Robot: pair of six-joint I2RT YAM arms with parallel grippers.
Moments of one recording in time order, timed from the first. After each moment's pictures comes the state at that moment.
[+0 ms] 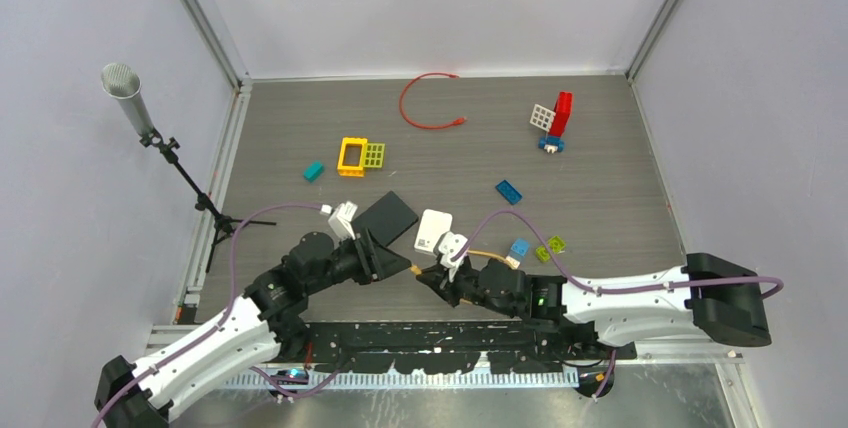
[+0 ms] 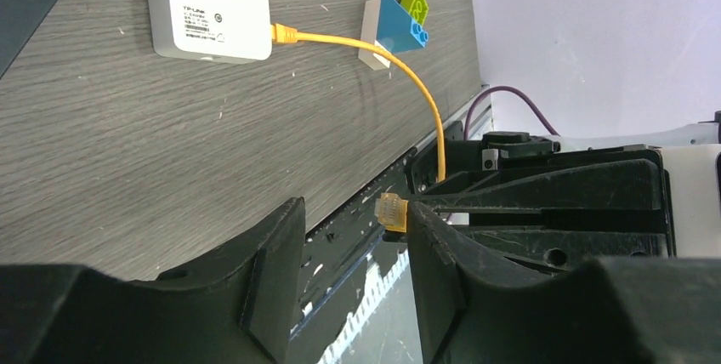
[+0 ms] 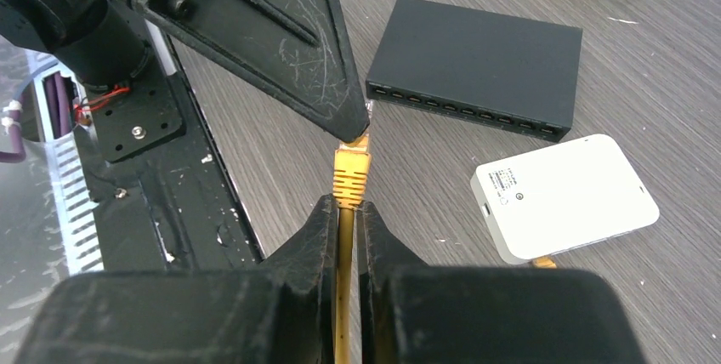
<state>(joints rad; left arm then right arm) -0.81 0.54 0.29 -0.10 0.17 -1.03 1.37 1.09 0.40 0.46 0.30 0.14</state>
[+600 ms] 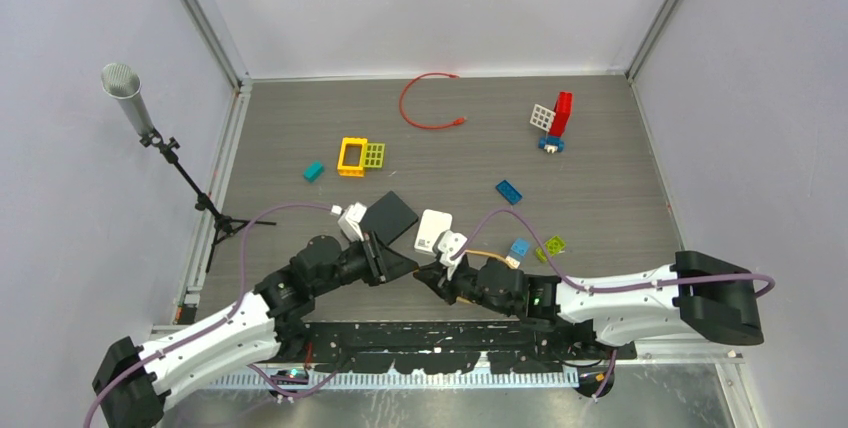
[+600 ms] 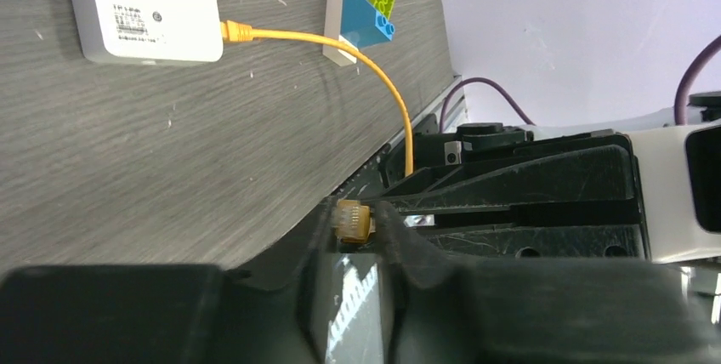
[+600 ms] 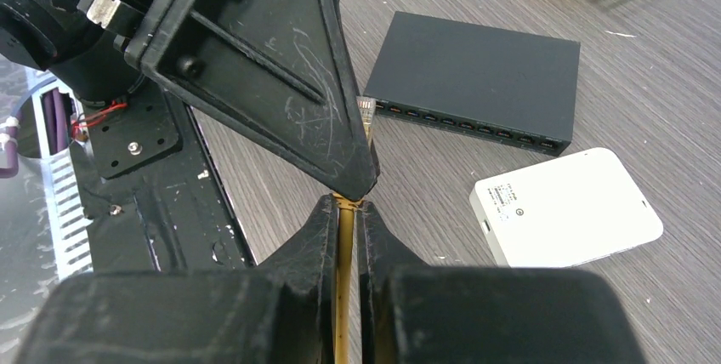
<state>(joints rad) -0.88 0.61 0.26 0.08 0.16 -1.07 1.35 1.15 0.38 0.57 0.29 0.13</state>
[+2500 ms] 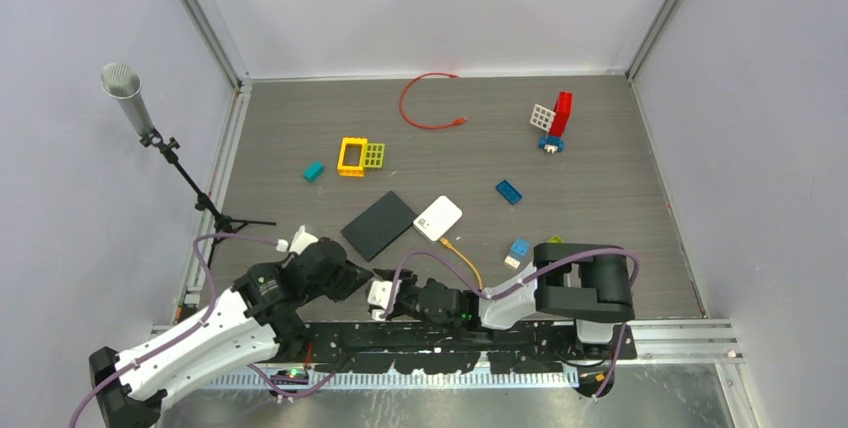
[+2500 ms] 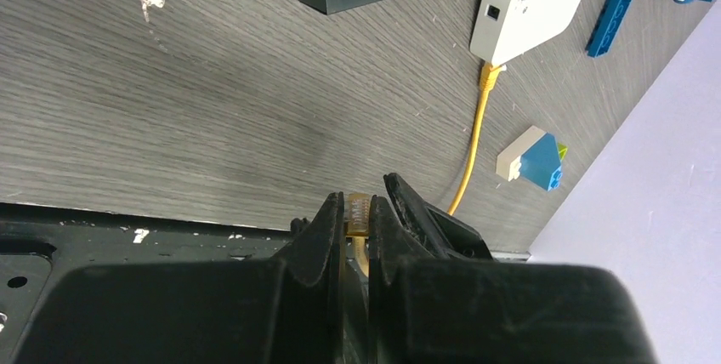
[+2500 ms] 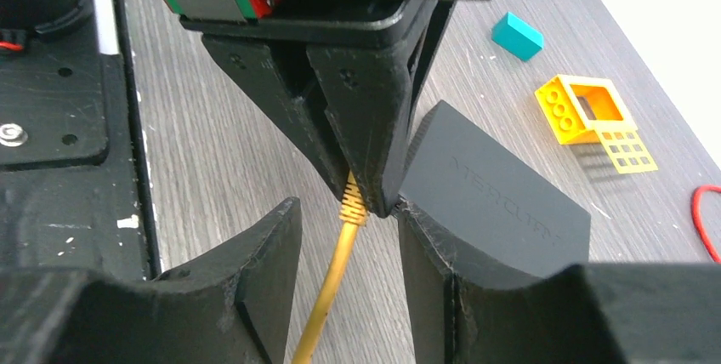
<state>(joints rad) -0.91 0.59 0.48 -0.82 -0.24 -1.62 1.47 1.79 0.60 1.05 0.32 -0.39</state>
